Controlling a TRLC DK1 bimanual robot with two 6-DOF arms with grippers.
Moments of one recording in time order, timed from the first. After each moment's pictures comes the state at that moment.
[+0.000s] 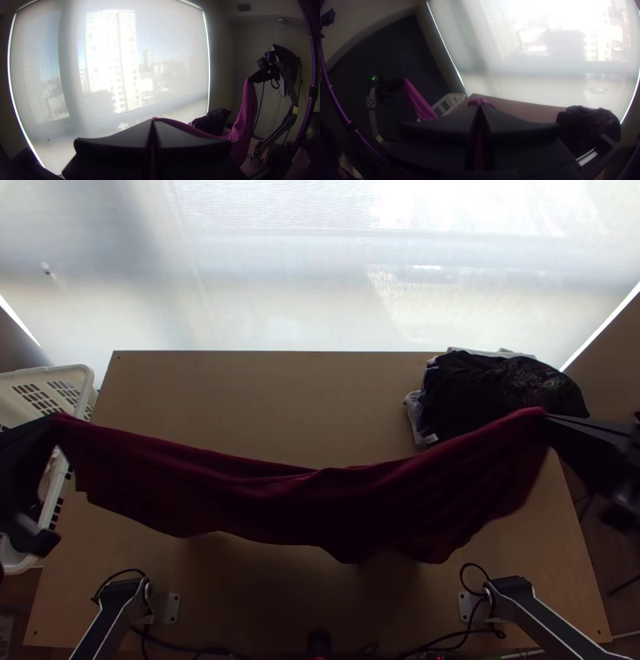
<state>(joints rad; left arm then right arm) 0.20 0.81 1.81 -1.01 0.67 0.14 0.16 1.01 1.96 -1.17 -0.66 0.23</state>
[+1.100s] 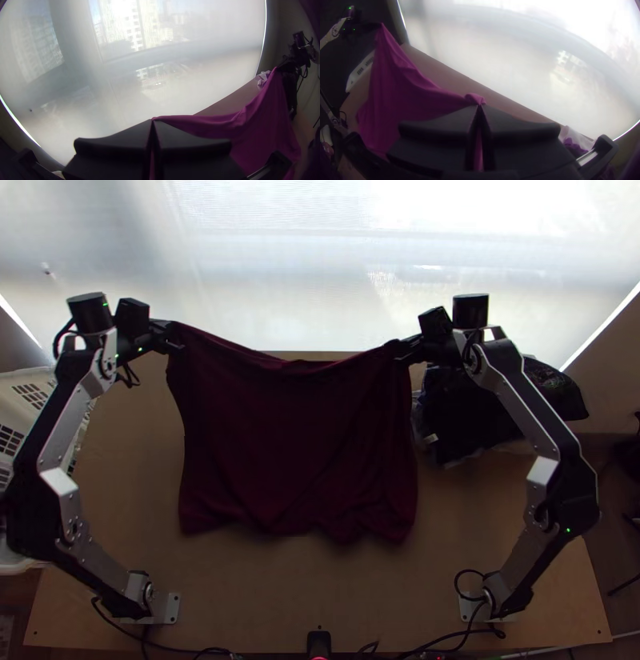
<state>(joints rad) 0.09 1.74 1.63 -0.30 0.32 0.33 0.23 1.87 1.76 -0.50 -0.33 -0.21</state>
